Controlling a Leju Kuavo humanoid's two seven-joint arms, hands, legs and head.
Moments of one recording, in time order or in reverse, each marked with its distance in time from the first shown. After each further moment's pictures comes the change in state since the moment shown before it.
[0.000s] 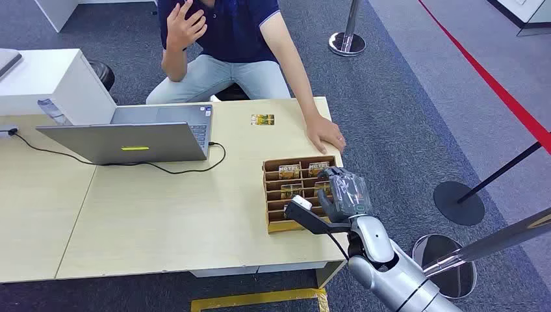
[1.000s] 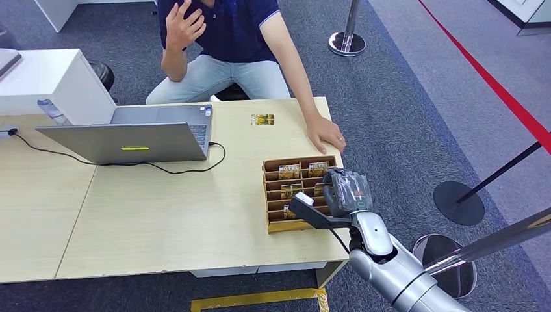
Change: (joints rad) left arm -0.001 0.000 -0.006 0.000 0.000 -0.001 -0.003; right arm -0.047 0.014 0.008 0.122 0.007 -0.009 -0.009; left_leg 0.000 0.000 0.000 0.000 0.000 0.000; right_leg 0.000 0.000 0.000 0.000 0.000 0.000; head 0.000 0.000
